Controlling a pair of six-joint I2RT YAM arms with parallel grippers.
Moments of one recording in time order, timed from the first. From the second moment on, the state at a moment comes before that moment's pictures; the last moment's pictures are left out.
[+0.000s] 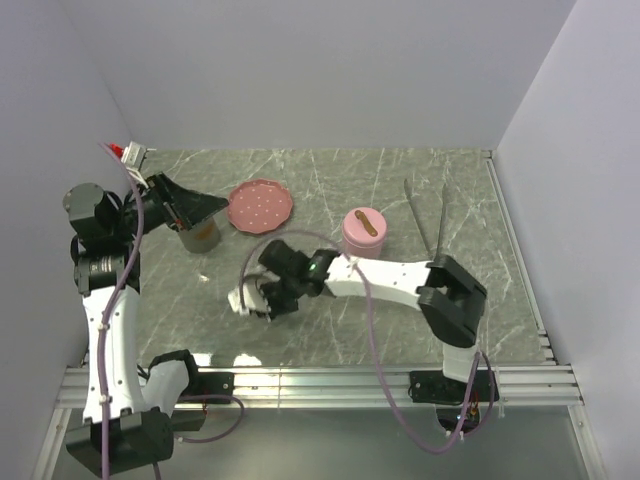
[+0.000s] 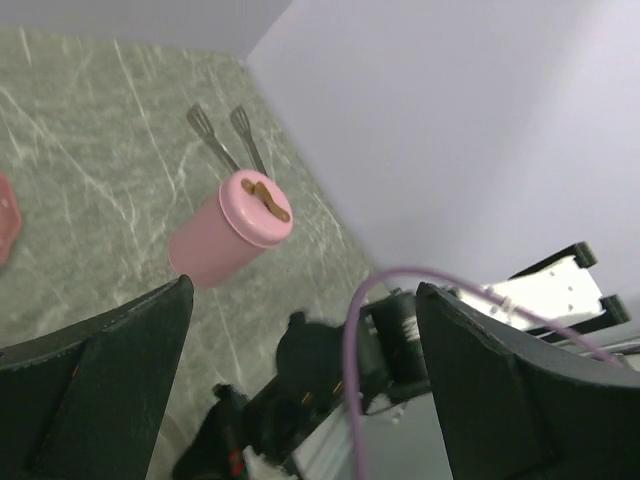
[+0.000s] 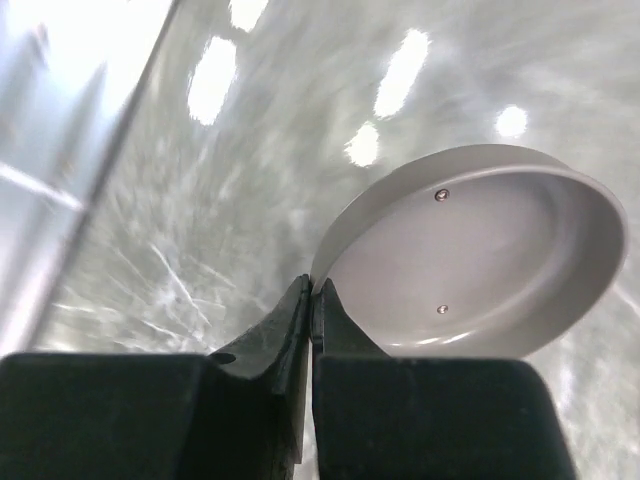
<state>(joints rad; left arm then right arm) 0.25 0.91 1.04 -0.14 1.14 -0.76 1.12 1.87 1.35 -0.47 -0.44 -0.87</state>
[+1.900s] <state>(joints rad) -0.10 0.87 0.78 0.46 0.67 -0.83 0.67 1.76 1.29 1.17 -0.83 1.67</state>
